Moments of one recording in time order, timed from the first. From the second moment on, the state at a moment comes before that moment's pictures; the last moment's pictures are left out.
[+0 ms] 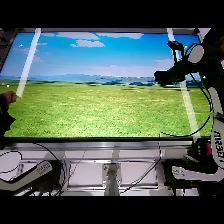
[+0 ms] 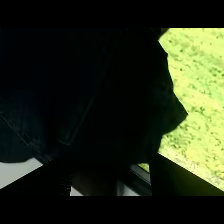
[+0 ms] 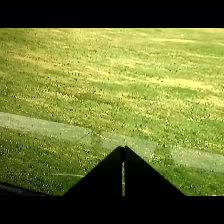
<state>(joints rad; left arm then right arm) 0.68 -1.19 1.04 1.98 -0.91 -1.41 0.09 -1.42 1.55 -1.41 1.41 1.56</state>
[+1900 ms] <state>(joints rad) 0.19 -0.96 1.59 2.11 -0.59 -1.69 0.08 -1.47 1.55 -1.17 1.11 1.60</state>
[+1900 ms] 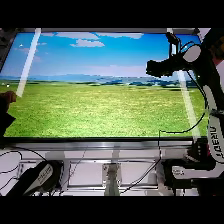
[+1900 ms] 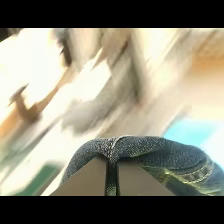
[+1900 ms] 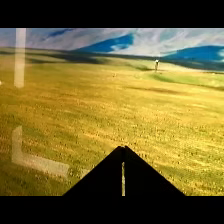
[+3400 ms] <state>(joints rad) -0.80 -1.59 1.81 1.38 -0.95 -1.25 -0.35 -1.46 1.65 -1.29 1.15 1.71</state>
